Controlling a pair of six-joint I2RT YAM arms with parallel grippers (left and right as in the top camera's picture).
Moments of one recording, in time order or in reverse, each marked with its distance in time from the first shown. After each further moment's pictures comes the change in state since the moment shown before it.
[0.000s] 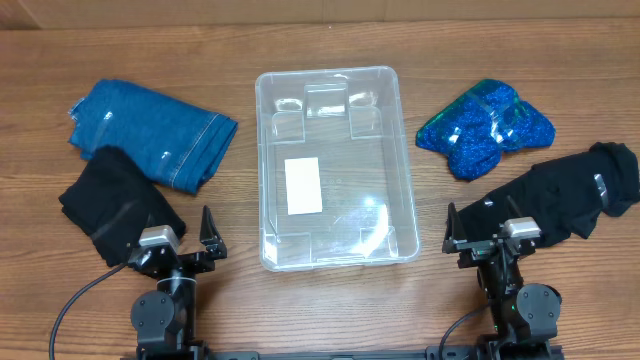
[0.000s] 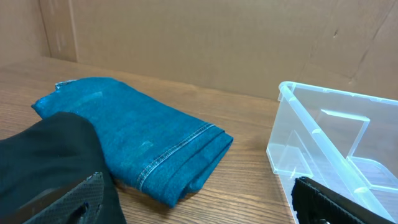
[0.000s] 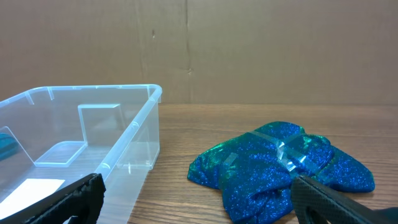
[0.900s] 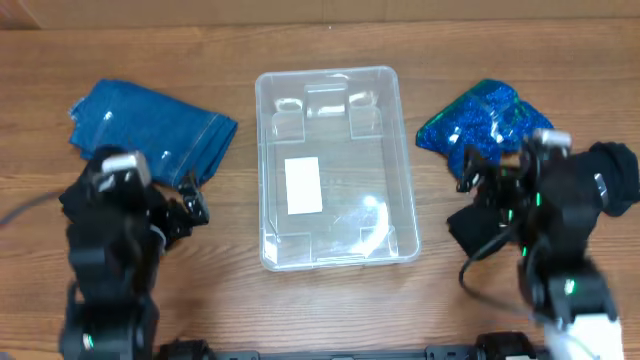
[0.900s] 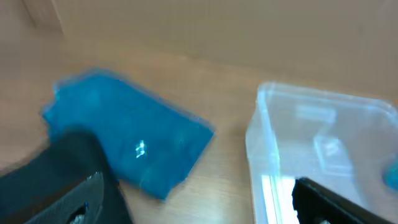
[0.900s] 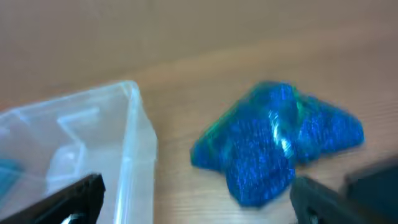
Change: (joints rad) left arm 0.000 0.670 0.843 -0.533 0.061 0.008; right arm -0.001 0.831 0.762 -0.373 0.074 0.208
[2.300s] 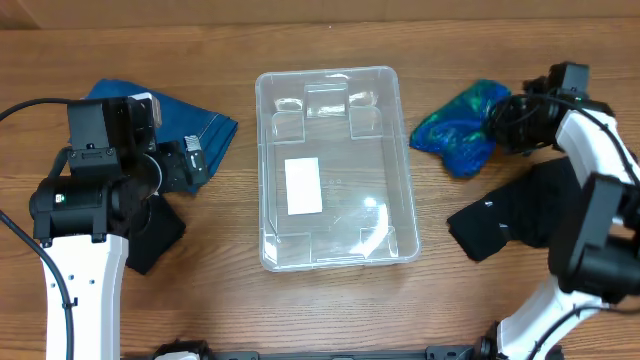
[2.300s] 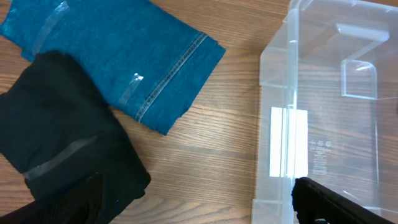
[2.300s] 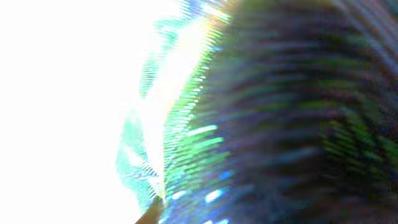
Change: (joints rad) left arm 0.000 0.553 0.513 -0.488 0.032 0.019; right arm -0.325 1.098 0.654 -0.256 -0.431 0.077
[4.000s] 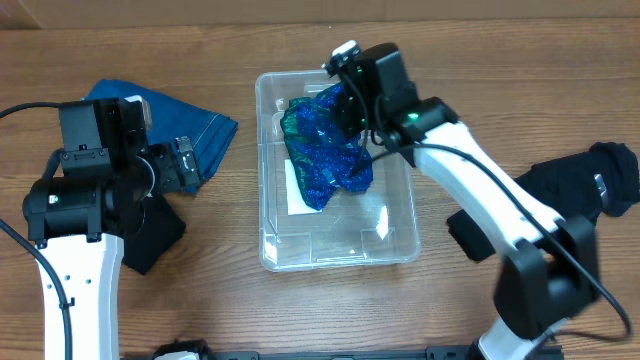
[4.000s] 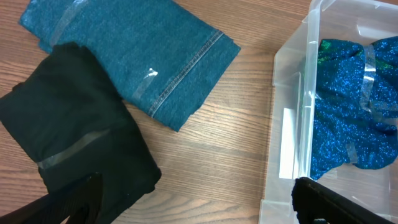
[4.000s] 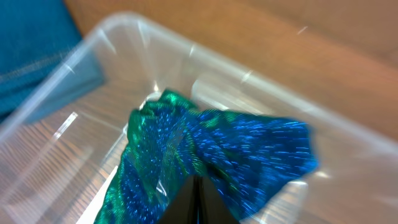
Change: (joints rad) left arm 0.036 0.000 0.000 -0.014 -0.014 -0.001; right arm 0.744 -0.080 0.065 0.227 0.301 -0.399
